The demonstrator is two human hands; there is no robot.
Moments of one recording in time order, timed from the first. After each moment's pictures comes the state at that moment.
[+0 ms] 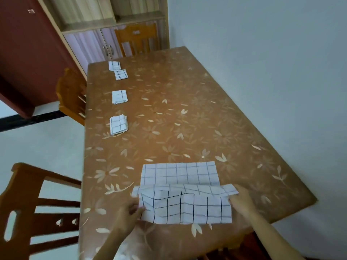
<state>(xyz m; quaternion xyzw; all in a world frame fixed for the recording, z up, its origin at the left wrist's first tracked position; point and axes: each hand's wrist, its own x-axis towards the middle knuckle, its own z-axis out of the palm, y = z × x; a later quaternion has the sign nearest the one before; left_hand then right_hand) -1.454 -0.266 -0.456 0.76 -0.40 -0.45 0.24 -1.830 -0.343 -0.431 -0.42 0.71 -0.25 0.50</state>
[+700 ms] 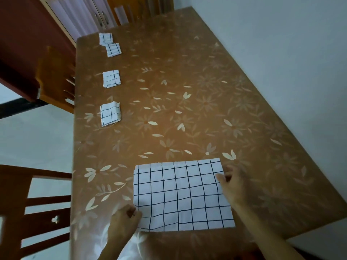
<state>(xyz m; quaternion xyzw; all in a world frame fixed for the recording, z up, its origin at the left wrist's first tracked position) -1.483 -0.302 -0.482 0.86 -0.36 -0.35 0.08 -1.813 -0.432 -0.512 -0.51 0.73 -0.27 0.36</state>
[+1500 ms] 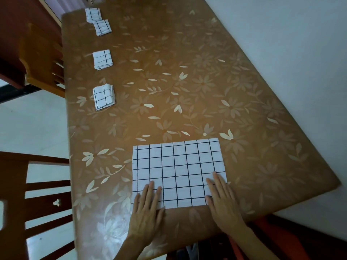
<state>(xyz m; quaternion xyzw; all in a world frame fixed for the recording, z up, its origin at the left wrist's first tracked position) -1.527 -0.246 -0.536 0.67 -0.73 -0.13 -0.08 -1.811 -0.301 -0.547 -0.77 0.61 -0.05 0.18</state>
